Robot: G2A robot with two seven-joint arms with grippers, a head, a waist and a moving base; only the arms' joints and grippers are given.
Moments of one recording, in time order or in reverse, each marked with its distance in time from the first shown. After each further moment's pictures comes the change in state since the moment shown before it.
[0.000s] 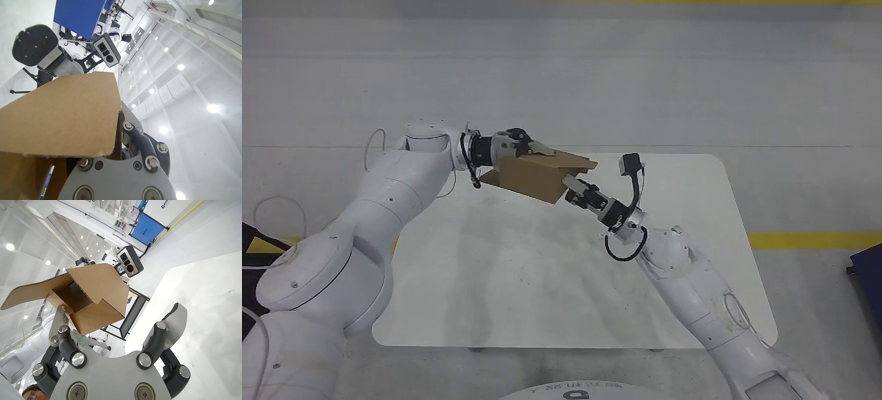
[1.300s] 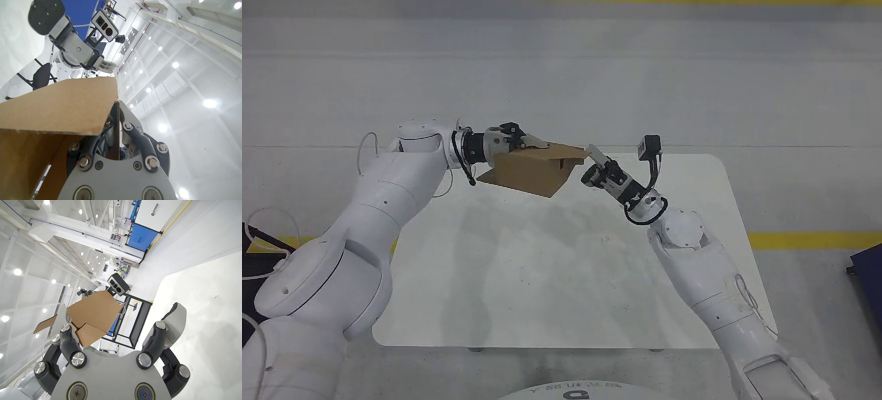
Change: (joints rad) left arm 0.037 0.017 -0.154 -0.016 0.082 0.004 -0.003; right arm 0.082 -0.002 0.070 0.101 0.181 0.095 0.062
